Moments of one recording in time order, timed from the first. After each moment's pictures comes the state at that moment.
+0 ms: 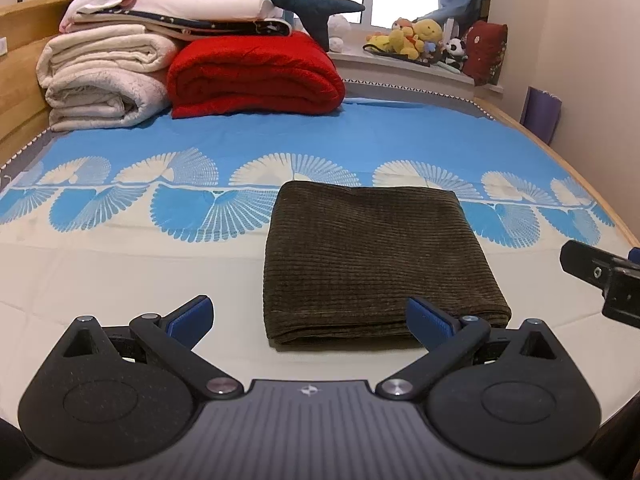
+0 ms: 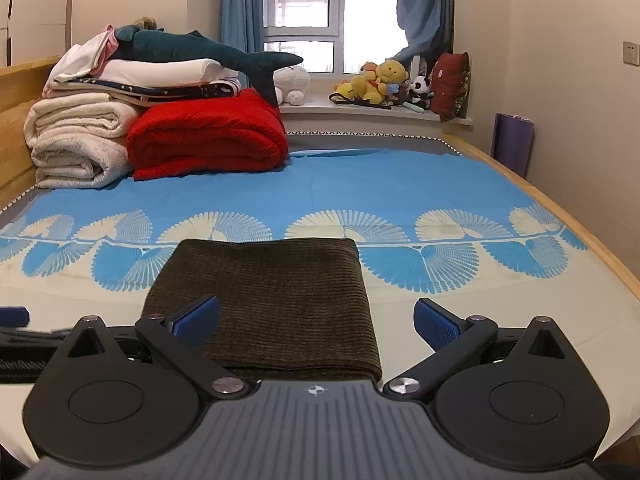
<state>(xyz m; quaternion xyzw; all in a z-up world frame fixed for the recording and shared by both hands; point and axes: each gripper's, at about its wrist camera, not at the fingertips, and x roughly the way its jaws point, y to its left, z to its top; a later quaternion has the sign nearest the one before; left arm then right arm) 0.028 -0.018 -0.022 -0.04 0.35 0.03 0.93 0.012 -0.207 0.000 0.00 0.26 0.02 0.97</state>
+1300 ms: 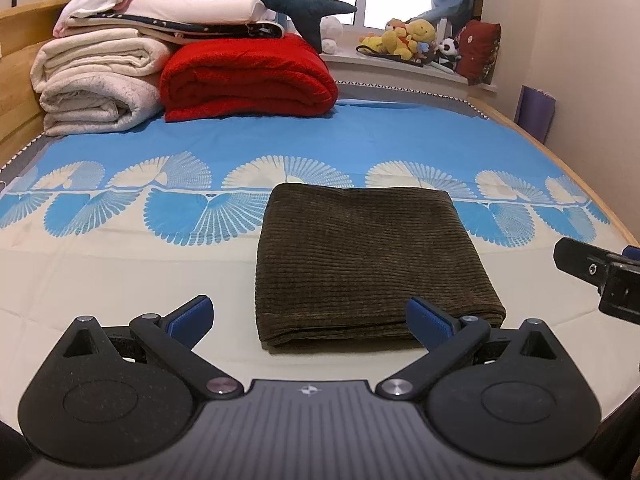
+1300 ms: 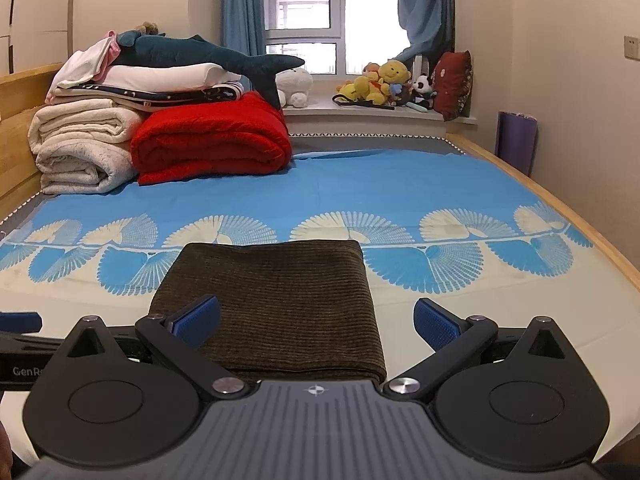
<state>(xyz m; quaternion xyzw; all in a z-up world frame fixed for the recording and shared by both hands) 0.029 -0.018 -0.023 -0.03 0.35 0.02 0.94 0.012 -0.214 0.002 0.01 0.26 0.03 0.96</state>
